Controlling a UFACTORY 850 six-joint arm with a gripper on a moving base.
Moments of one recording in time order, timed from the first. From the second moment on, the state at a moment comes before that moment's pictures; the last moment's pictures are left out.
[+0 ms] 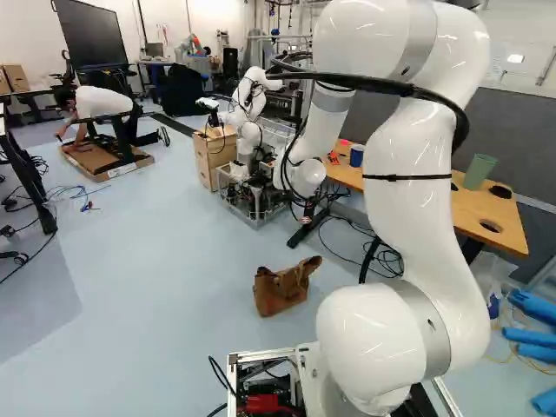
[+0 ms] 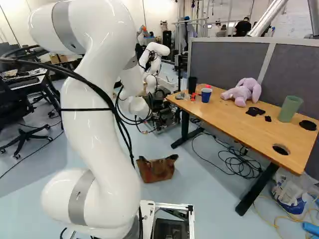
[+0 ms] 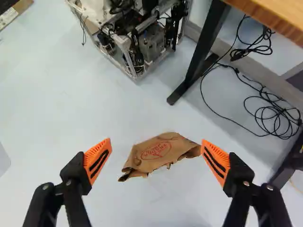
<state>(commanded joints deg) 1.7 -29.0 -45.1 8.4 18.9 0.0</state>
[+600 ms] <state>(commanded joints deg) 1.6 -37.0 -50.9 11.1 9.3 0.0</state>
